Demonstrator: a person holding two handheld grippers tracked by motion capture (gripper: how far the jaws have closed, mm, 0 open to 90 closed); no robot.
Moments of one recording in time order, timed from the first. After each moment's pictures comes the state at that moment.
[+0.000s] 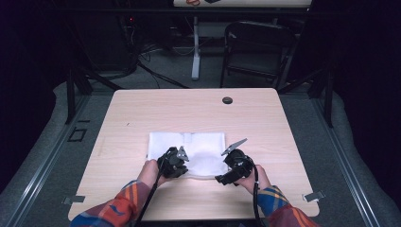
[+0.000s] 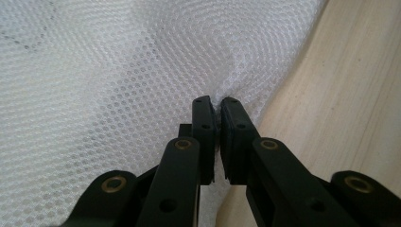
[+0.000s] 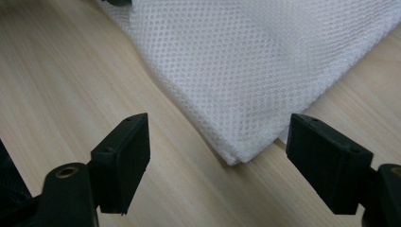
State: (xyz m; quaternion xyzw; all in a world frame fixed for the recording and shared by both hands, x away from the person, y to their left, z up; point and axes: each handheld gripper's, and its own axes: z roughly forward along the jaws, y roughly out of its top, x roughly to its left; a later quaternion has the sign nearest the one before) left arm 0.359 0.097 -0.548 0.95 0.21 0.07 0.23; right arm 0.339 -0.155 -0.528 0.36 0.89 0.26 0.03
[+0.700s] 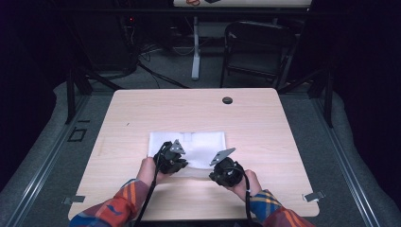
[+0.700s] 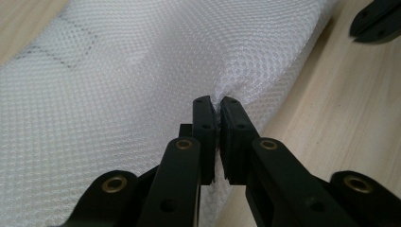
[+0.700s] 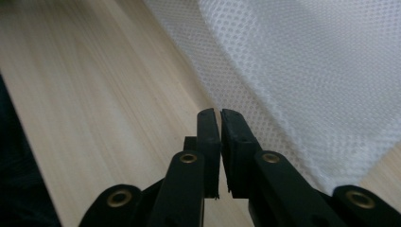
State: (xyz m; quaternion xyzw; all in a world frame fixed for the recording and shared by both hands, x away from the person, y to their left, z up) left arm 0.359 0.104 -0.529 0.92 0.25 0.08 0.29; right arm 0.315 -0.122 -0.528 0.28 0.91 0.29 0.08
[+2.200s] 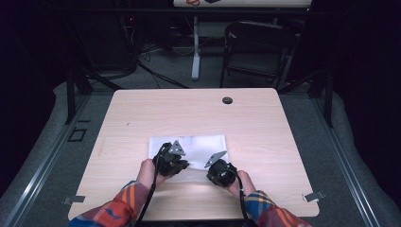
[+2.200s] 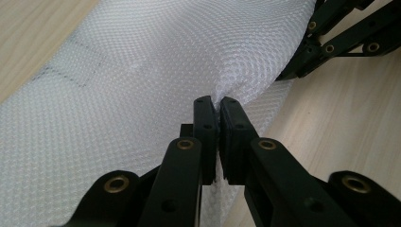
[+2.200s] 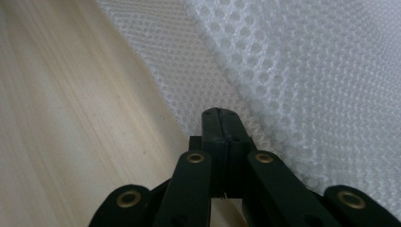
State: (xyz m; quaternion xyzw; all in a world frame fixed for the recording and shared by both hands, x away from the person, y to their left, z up) left arm 0.345 0.103 -0.515 0.91 0.25 0.08 0.31; right arm 0.328 -0.110 -0.563 0.28 0.92 0.26 0.09
